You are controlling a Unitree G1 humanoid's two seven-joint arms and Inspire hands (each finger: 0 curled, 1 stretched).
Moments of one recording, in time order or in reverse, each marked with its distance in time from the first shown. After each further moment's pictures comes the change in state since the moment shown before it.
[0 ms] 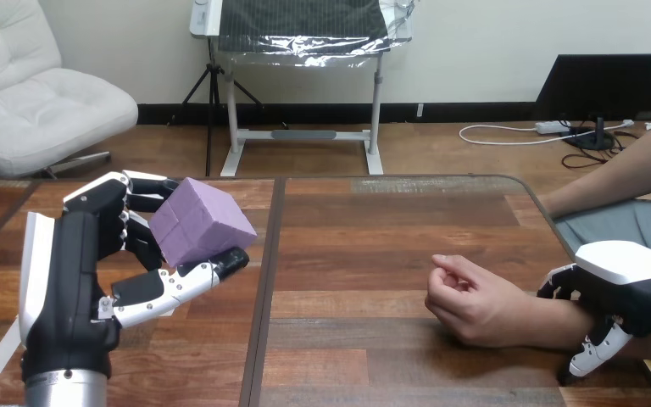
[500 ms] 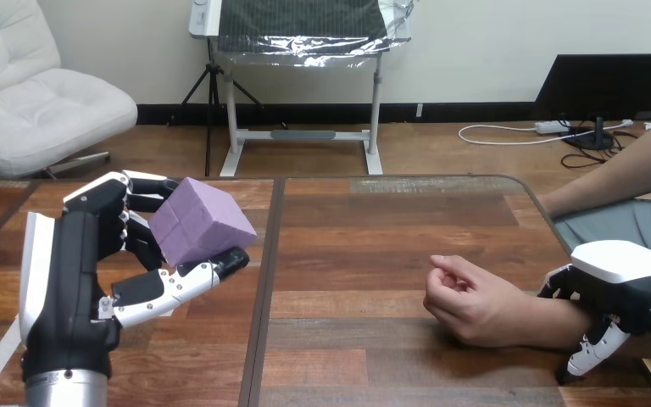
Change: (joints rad) left arm 0.000 -0.001 0.000 0.000 0.002 0.000 0.000; right arm -0.018 -0.001 0.021 -0.003 -0.007 0.006 0.025
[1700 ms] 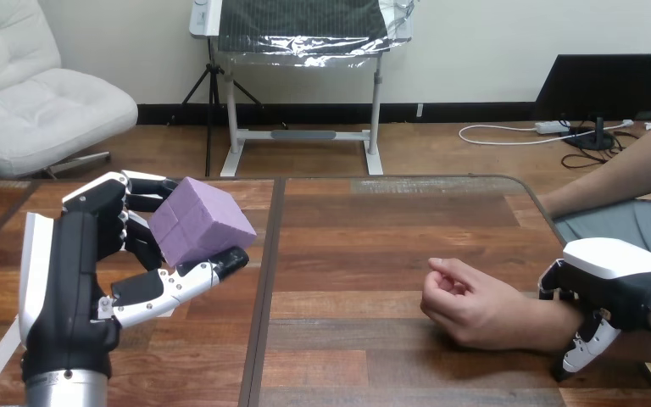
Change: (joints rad) left arm 0.000 -0.005 0.000 0.000 -0.004 0.000 0.002; right arm -0.027 0.021 0.016 0.041 0.053 -0.039 -0.003
